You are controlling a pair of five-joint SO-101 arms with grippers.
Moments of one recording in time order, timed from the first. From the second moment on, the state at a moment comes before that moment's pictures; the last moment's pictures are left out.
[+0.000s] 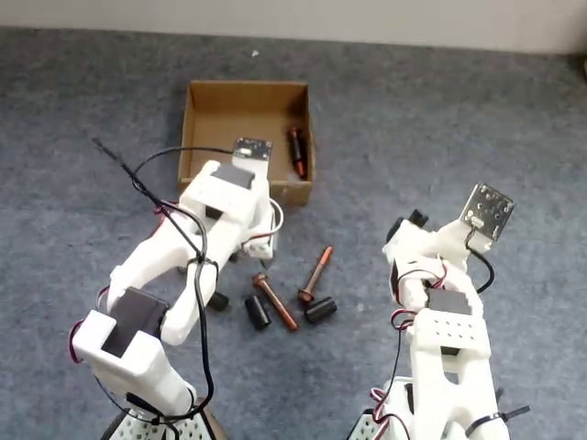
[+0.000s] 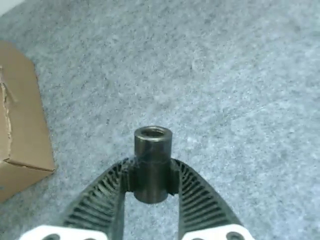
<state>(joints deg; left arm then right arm) 14.6 9.9 16.3 74.5 21.9 0.7 -45.9 72.3 22.0 -22.4</state>
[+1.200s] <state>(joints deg) 29.2 5.5 30.7 63.4 24.6 0.7 -45.9 72.3 22.0 -22.4</state>
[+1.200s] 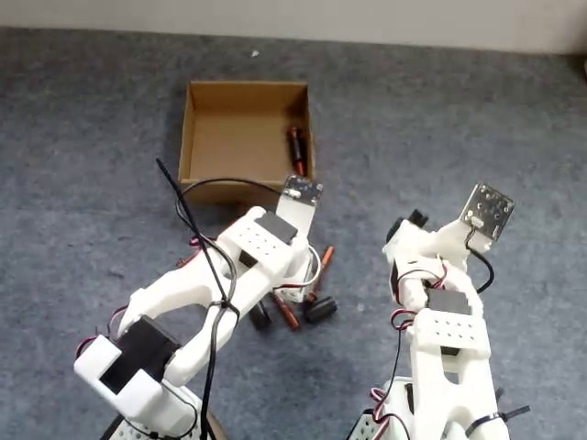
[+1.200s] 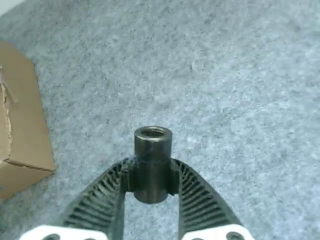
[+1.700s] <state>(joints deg) 24.3 7.0 31.0 67.0 17.1 0.7 -45.9 72.3 22.0 -22.4</state>
